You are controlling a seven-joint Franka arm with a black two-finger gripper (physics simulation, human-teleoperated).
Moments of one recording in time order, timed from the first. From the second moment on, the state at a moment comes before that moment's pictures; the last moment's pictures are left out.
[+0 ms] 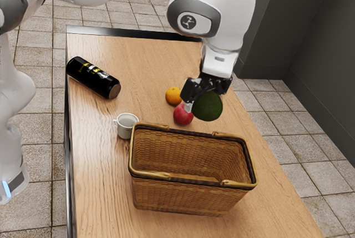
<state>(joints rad) -0.62 -0.05 0.26 -1.66 0.09 1.65 0.85</state>
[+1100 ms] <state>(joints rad) -0.68 0.06 0.24 -1.61 0.04 1.62 0.76</state>
